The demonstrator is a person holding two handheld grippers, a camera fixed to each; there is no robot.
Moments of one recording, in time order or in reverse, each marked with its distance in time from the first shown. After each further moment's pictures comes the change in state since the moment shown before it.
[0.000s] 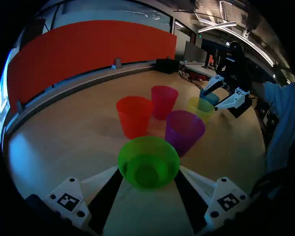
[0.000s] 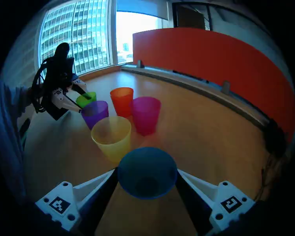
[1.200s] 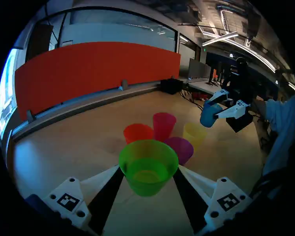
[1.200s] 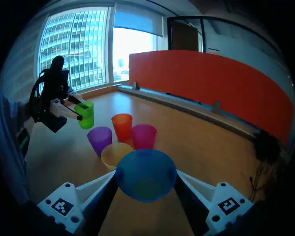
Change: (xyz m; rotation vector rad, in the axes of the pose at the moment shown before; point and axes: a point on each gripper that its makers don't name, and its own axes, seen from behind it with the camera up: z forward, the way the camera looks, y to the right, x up) left arm 0.051 0.006 -0.049 0.062 0.149 -0.018; right arm 0.053 -0.004 -0.037 -0.060 0.178 0.006
